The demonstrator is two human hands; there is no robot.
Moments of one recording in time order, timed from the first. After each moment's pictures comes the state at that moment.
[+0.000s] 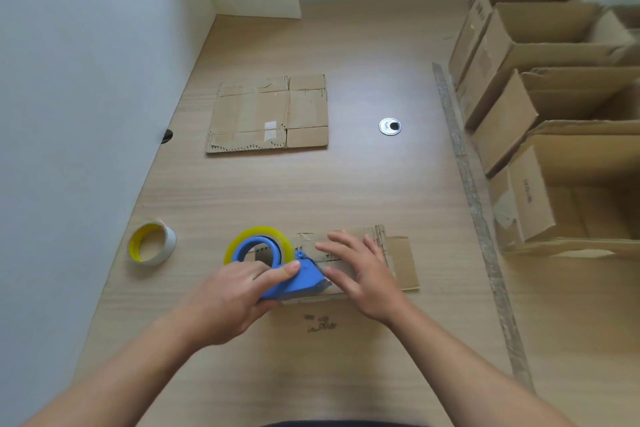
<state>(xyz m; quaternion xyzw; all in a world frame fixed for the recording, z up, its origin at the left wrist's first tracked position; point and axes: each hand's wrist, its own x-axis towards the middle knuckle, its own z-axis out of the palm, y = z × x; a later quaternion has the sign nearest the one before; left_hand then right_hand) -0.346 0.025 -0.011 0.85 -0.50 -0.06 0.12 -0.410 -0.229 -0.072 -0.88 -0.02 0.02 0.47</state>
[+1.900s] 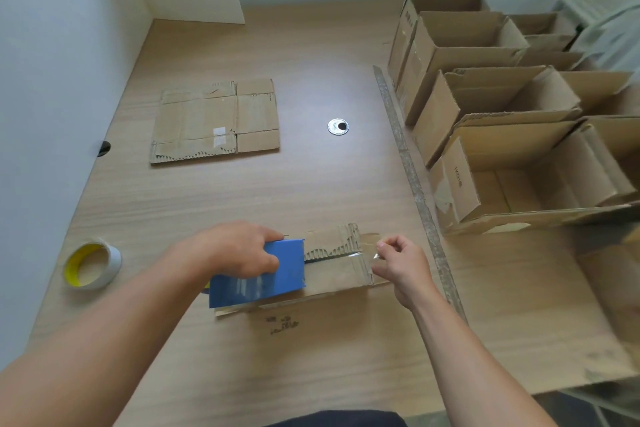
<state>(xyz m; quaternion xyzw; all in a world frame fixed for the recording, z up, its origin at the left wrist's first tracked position) -0.297 -0.088 0.033 0.87 -0.27 -0.41 -0.03 -0.442 -0.321 -0.101 -0.60 0.45 -0.06 0.66</state>
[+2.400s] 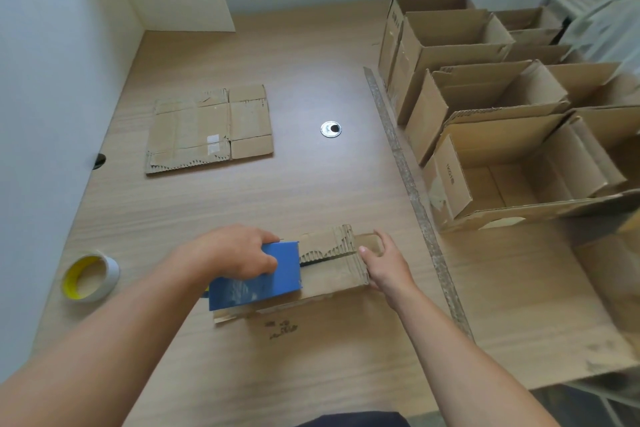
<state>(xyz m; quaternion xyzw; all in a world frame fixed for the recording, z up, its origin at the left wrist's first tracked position) -0.295 -0.096 0.032 0.88 -0.25 -0.41 -0.04 -0.438 -0.312 -0.111 -0.70 0.42 0.05 0.57</state>
